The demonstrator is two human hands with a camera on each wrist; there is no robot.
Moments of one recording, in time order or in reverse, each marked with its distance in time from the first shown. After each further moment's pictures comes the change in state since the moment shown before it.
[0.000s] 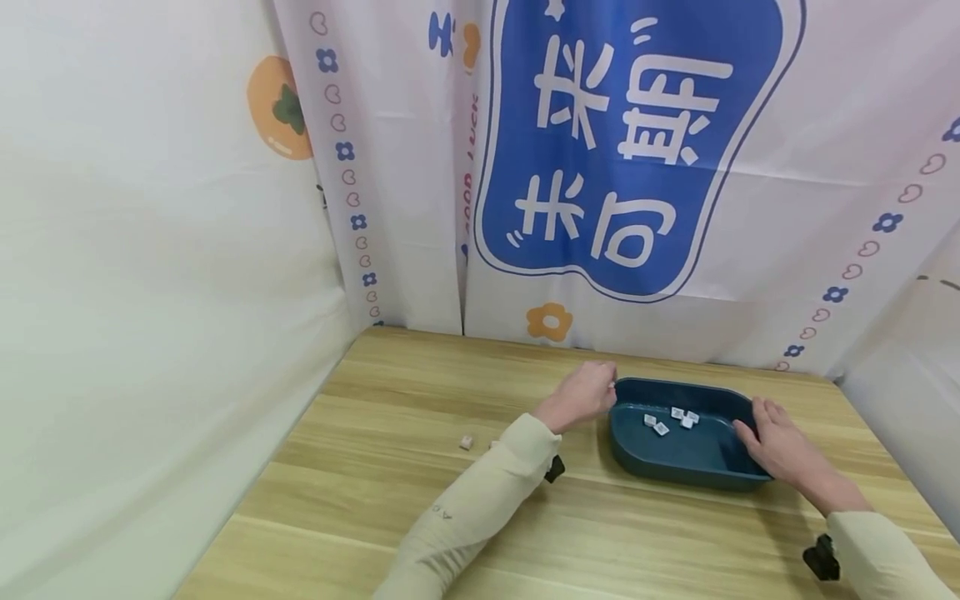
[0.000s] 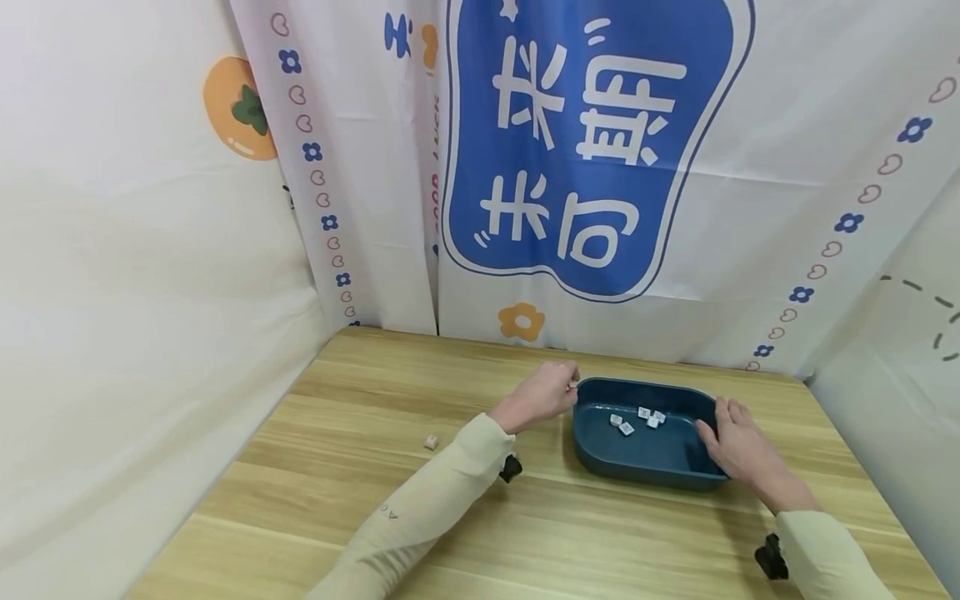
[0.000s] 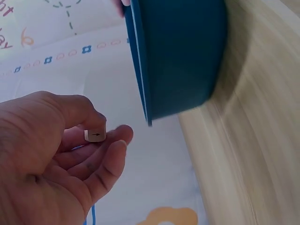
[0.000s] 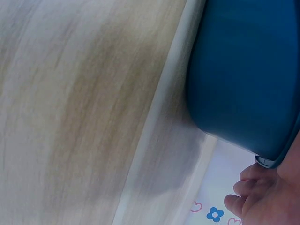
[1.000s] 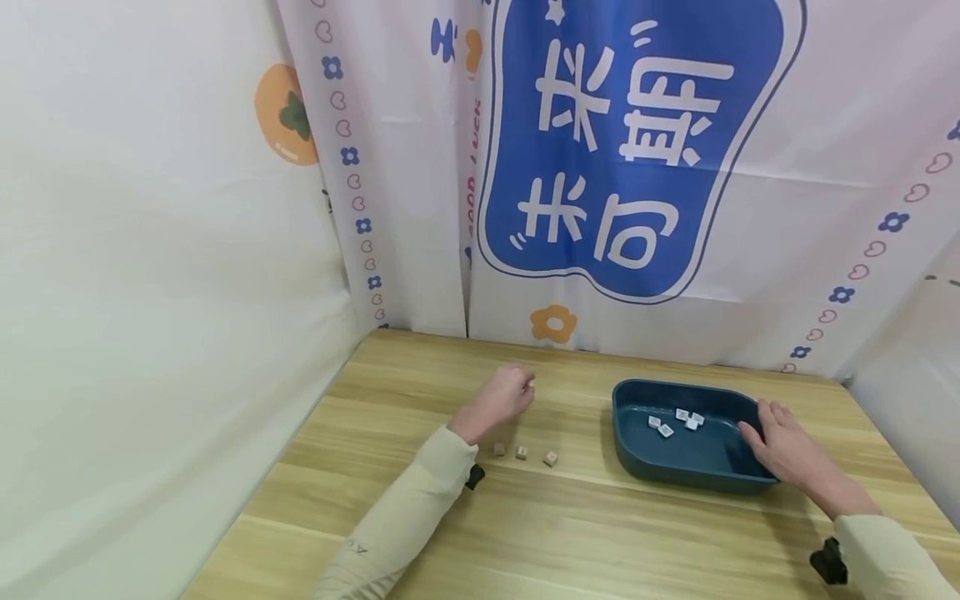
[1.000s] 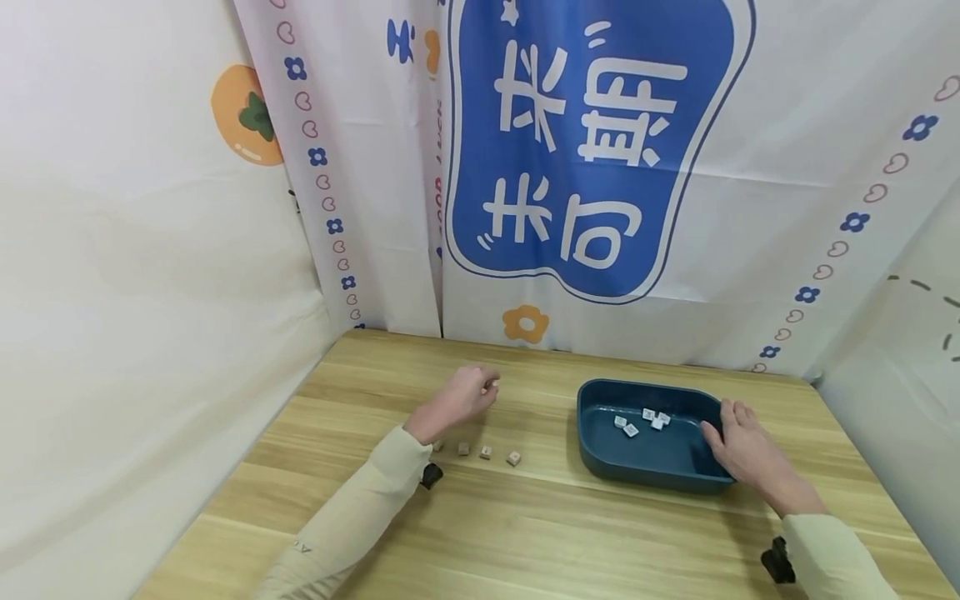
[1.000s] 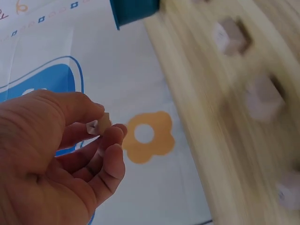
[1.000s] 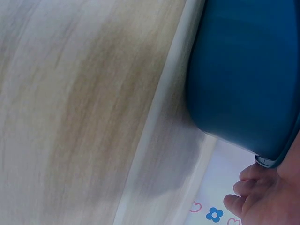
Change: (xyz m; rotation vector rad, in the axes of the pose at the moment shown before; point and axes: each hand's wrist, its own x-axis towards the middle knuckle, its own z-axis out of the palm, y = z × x) left_hand -0.080 -0.085 -0.035 -0.006 0.056 -0.113; right_hand 0.001 0.002 0.002 -0.005 0.011 -0.002
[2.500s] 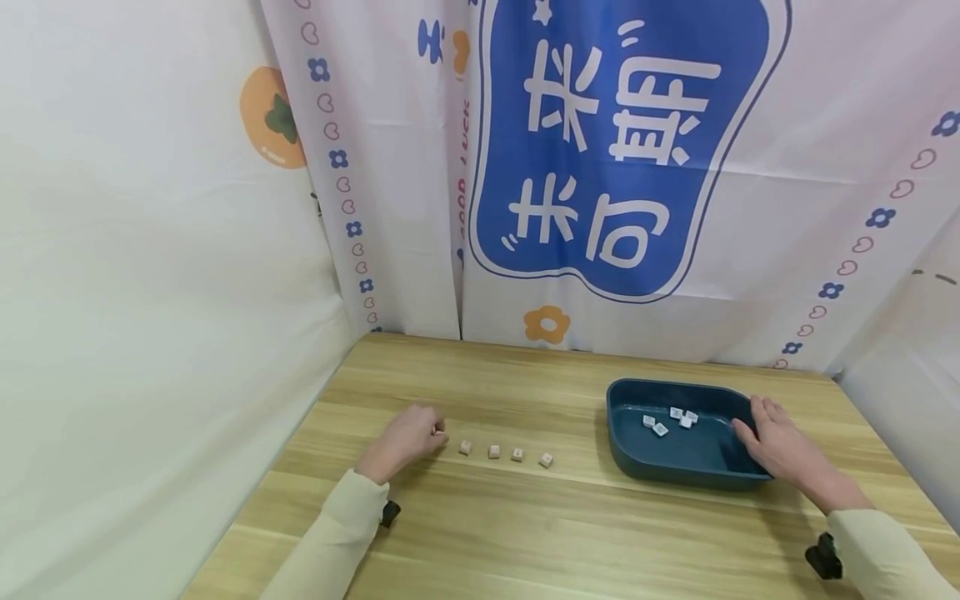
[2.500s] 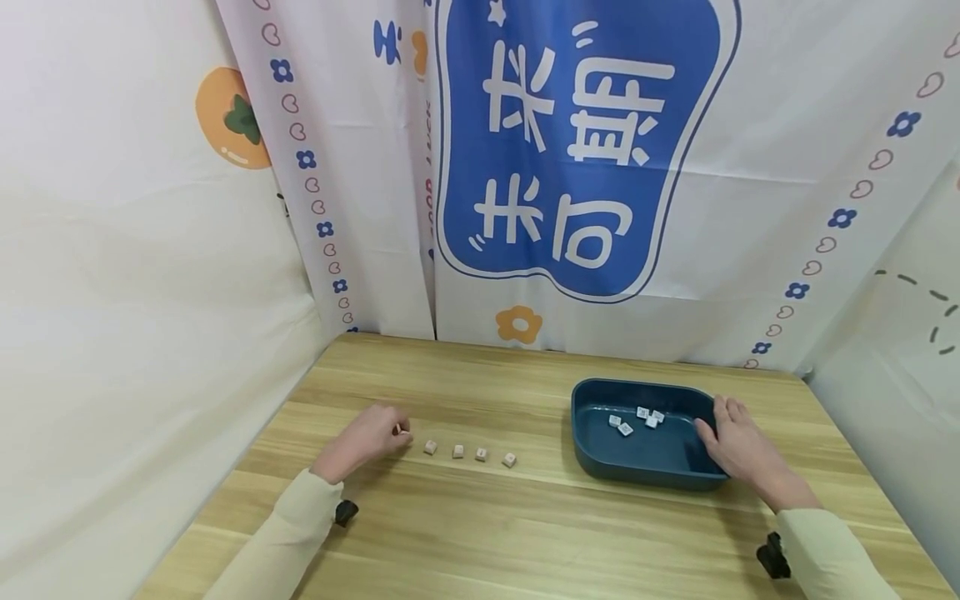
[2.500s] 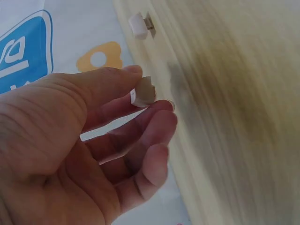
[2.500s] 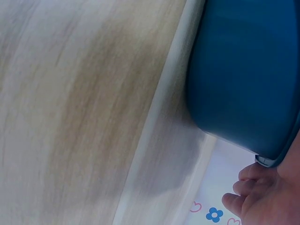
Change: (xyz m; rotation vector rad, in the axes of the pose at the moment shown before) left_hand -0.098 -0.088 -0.014 0.014 -0.184 -0.257; right_hand 0.001 -0.001 -0.002 0.010 -0.014 0.019
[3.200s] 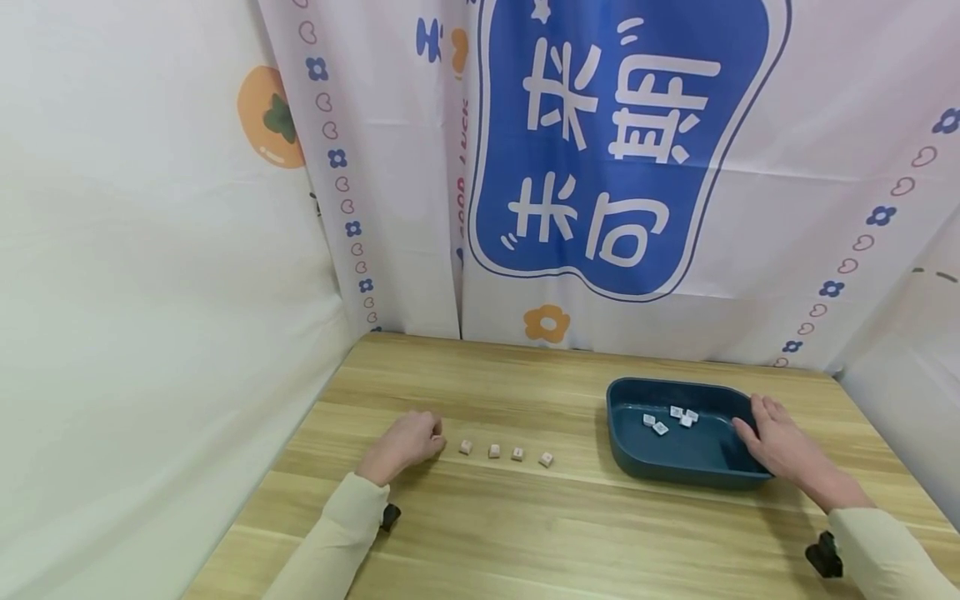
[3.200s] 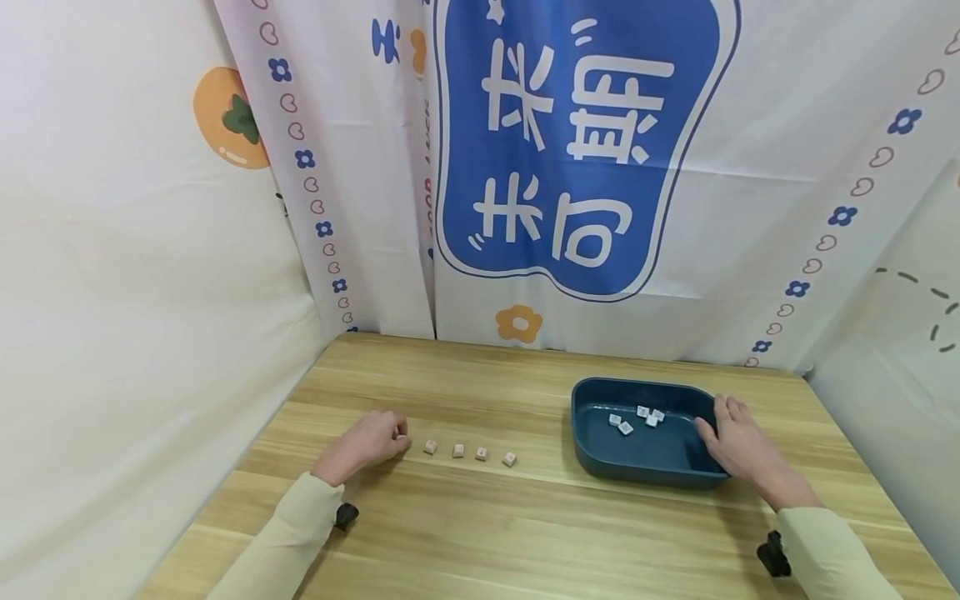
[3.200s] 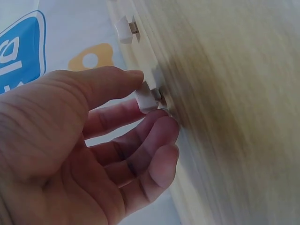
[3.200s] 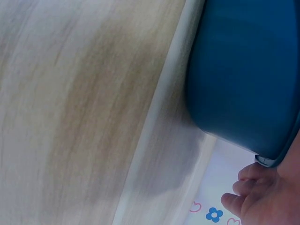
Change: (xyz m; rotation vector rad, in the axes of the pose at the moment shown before) left_hand -0.001 -0.006 0.008 -0.039 -0.057 -0.050; right_hand 0.000 0.001 -0.001 0.012 -0.007 -0.011
